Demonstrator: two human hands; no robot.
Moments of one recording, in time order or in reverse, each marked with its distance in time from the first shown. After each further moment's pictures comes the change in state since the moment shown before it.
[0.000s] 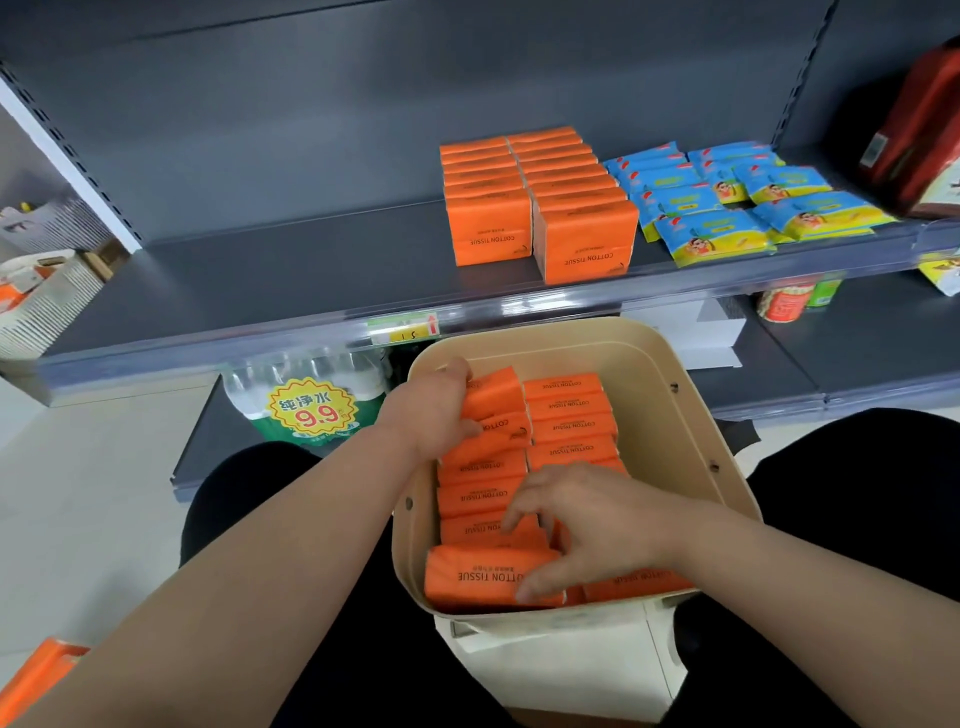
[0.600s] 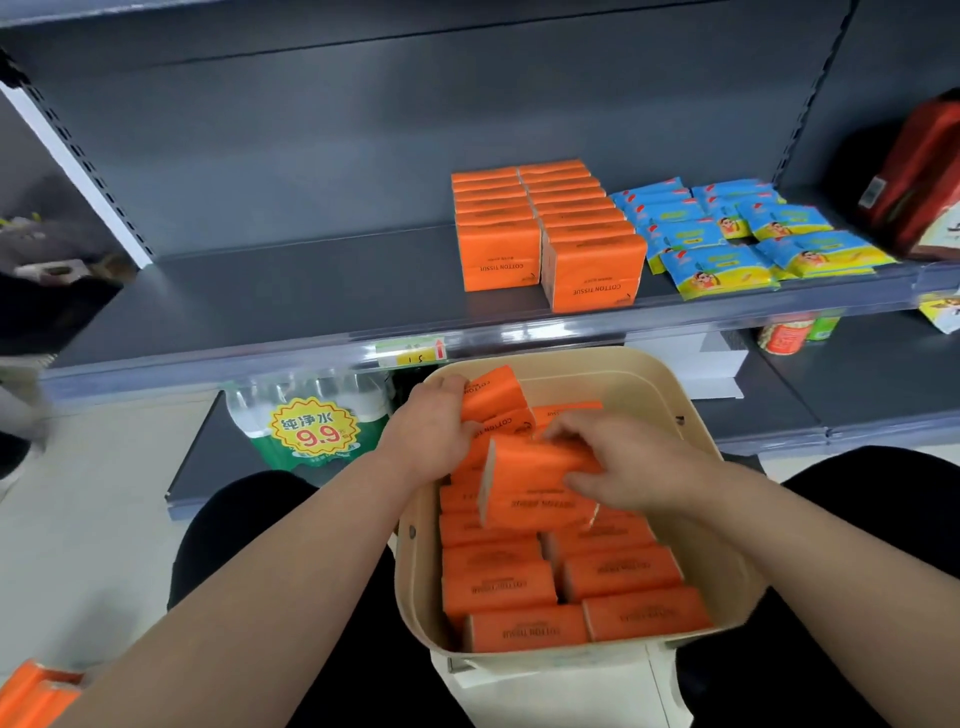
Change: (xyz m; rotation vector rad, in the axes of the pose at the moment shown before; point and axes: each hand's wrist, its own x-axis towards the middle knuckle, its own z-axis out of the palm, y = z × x) left_hand -0.006 -0.014 0.012 -0.206 0.131 -0.024; right_hand 0.012 0.029 -0.035 0.016 0.163 0.276
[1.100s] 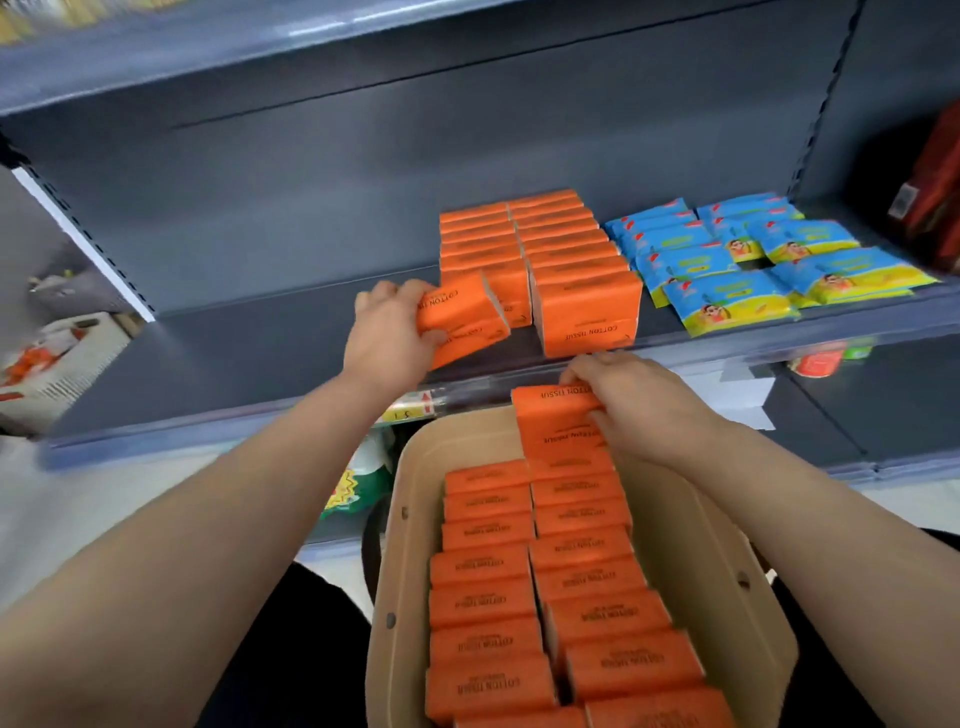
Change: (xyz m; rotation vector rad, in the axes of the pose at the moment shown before) left_hand 0.097 0.025 -0.092 0.005 0.351 -0.065; right_hand 0.051 0.042 -0.066 -0.243 0.288 0.071
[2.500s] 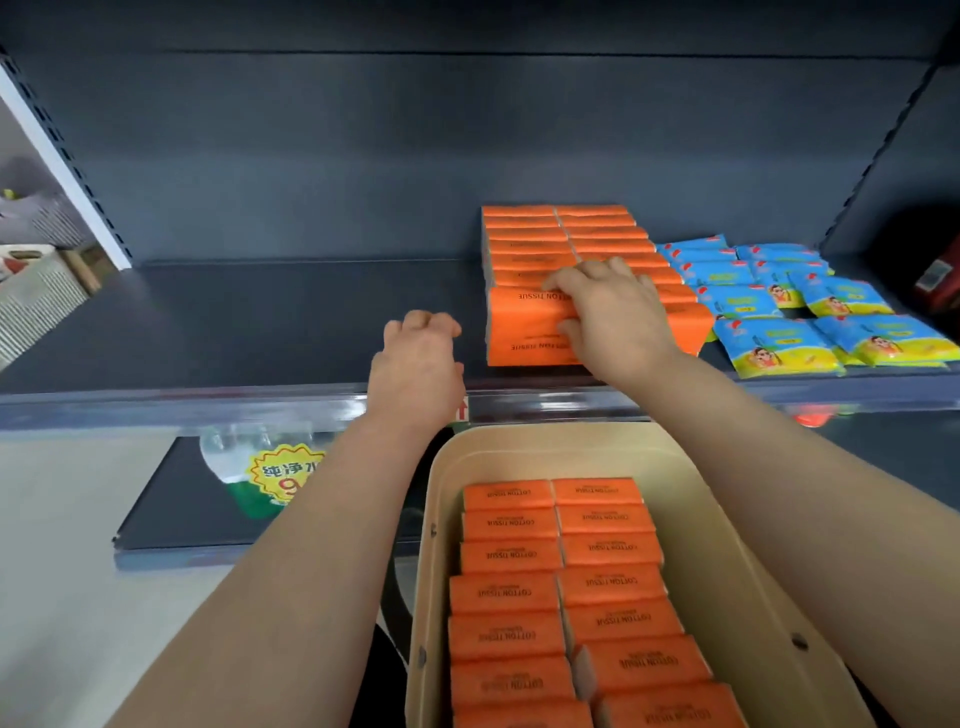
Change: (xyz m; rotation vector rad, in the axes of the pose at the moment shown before) left_hand -0.001 -0.041 0.022 0.025 -0.042 -0.083; right_hand 0.122 -0.044 -0.011 -0.127 0.315 0.031
